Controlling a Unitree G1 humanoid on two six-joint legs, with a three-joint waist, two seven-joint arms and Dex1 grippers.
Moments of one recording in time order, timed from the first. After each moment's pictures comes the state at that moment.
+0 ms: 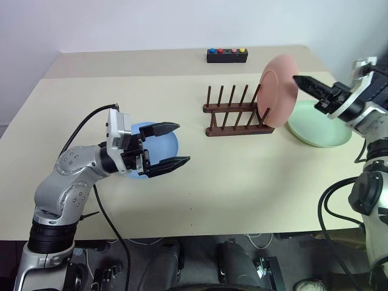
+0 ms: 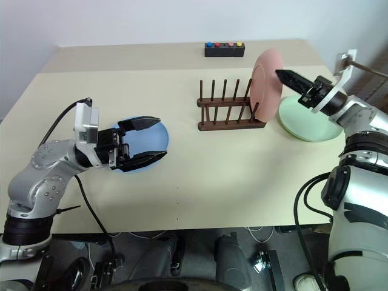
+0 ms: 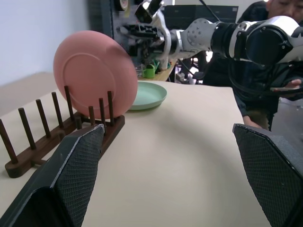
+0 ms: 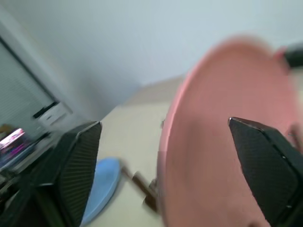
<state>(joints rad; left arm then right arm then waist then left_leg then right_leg) -0.32 0.60 0.09 -0.37 -0.72 0.44 -1.02 -1.07 -0.77 -0.38 1.06 0.51 0.49 1.27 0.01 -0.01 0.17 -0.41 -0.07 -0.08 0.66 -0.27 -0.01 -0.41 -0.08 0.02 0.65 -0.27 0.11</state>
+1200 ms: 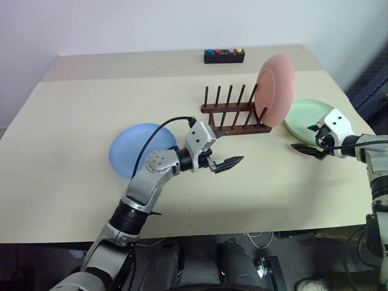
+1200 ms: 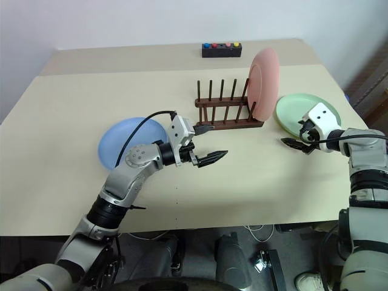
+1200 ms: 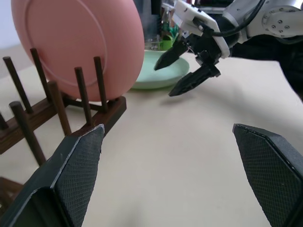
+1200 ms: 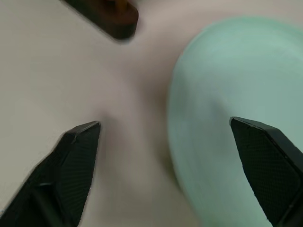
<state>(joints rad) -0.50 0.18 -0.30 -0.06 -0.24 0.32 -0.73 -0.77 -0.87 0.01 1.02 -0.03 -0.04 0.98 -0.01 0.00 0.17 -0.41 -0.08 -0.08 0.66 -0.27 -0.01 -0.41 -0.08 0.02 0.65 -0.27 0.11</state>
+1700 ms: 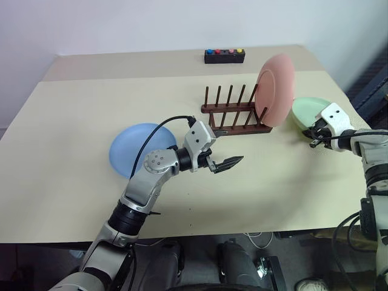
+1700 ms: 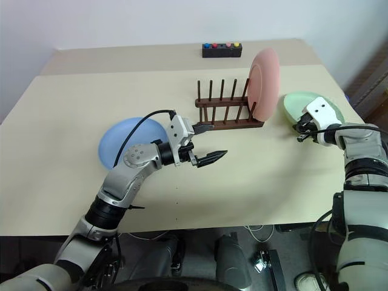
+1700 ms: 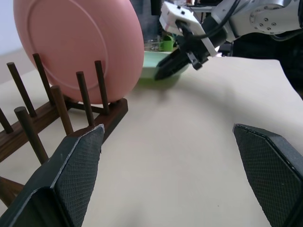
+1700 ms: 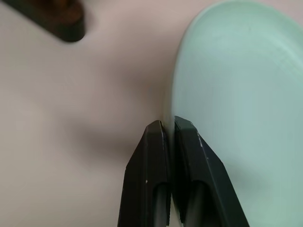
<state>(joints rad) -0.50 0.18 -0.29 -0.08 -0.25 0.32 -0.73 -0.93 -0.84 -0.06 1.18 -0.03 -0.07 0.80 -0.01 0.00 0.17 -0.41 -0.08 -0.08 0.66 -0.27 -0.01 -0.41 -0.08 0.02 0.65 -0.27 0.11</state>
